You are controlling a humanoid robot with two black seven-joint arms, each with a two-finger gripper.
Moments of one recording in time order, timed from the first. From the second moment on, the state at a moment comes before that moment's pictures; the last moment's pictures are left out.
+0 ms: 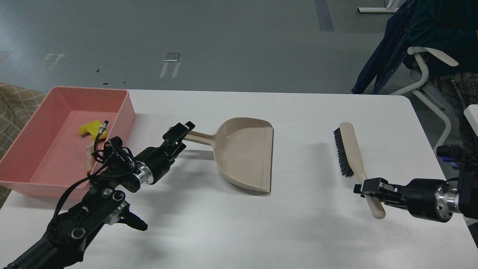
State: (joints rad) left arm -0.18 0.31 -1.02 -1.23 1.25 -0.09 -0.11; right arm 0.77 -1.10 0.13 1.69 -0.89 0.30 -0.04
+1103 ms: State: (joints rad) left arm -0.04 0.51 -1.06 -1.46 1.24 -0.13 -0.12; right arm 0.72 -1.11 0.13 1.68 -0.90 0.28 -0.03
